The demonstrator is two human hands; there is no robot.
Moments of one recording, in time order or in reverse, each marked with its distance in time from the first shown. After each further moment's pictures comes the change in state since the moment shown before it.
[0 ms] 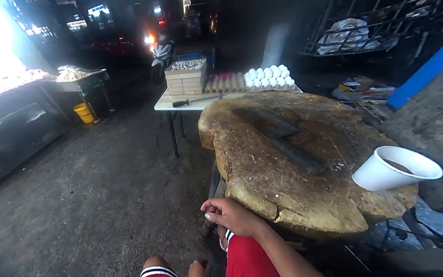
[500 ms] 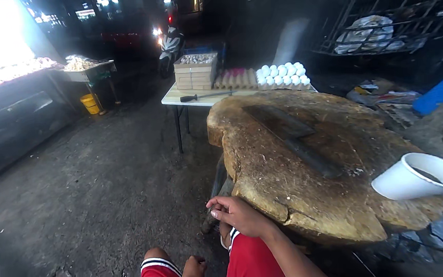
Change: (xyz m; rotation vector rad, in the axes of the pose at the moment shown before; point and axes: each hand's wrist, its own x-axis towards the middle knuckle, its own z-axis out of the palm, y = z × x) left_hand 0.002 -0.011 -0.024 0.001 -0.114 0.025; right_hand 0.001 0.001 0.001 -0.006 0.002 0.000
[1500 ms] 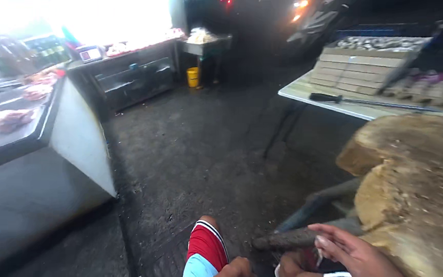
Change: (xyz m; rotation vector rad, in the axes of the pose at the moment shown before) left_hand -0.025 0.013 -0.001 0.145 -0.026 0.033; right_hand -0.004 -0.007 0.007 0.003 0.017 -0.061
